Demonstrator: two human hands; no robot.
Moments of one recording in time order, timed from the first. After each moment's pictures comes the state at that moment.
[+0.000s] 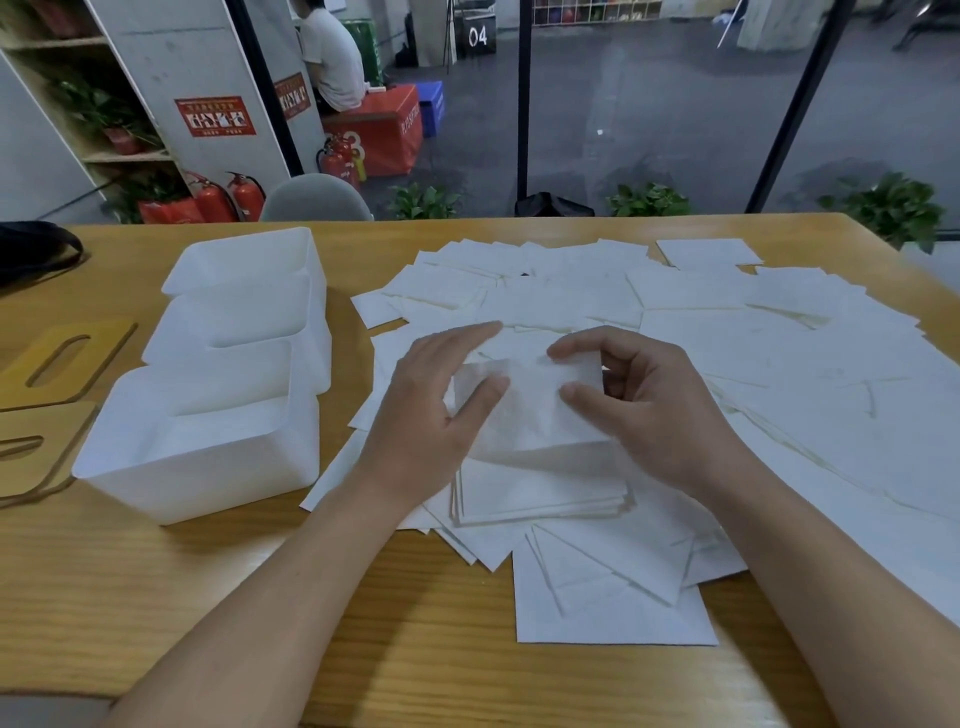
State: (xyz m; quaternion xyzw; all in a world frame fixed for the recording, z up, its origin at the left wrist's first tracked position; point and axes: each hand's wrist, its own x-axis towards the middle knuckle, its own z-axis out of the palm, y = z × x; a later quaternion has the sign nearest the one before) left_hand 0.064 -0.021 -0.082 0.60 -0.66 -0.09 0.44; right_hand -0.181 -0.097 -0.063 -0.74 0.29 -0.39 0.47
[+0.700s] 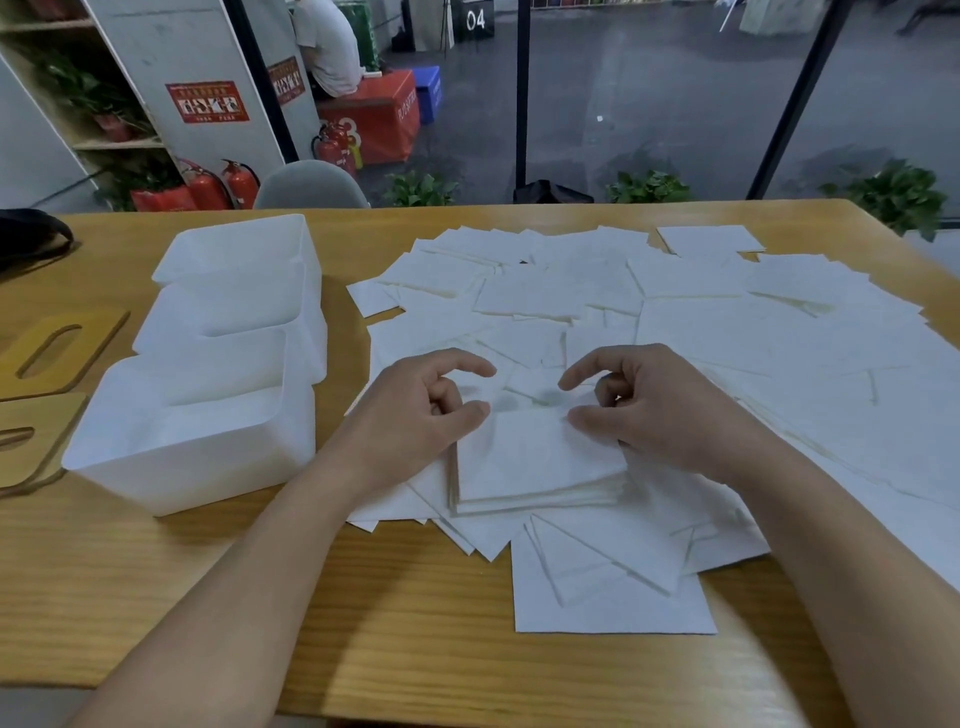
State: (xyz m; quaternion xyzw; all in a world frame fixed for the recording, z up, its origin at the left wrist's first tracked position) left_hand 0.090 -0.017 -0.081 0.60 -0.64 -0.29 0.38; right_hand -0.197 -0.108 -0.060 -0.79 0.41 -0.21 0.41
